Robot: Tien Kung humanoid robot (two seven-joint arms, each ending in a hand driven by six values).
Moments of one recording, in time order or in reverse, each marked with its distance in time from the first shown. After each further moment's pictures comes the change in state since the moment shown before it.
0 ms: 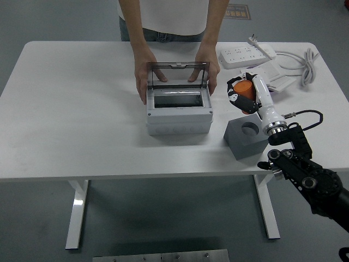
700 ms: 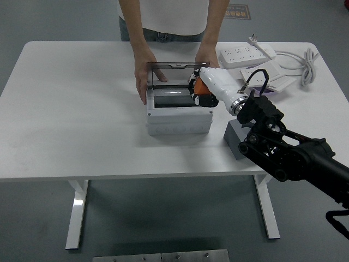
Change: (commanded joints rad) left arm 0.003 0.016 0.006 -0.007 -0.018 0.008 0.014; right arm 0.277 0.064 -0.259 -0.045 -0.622 0.203 -0.330
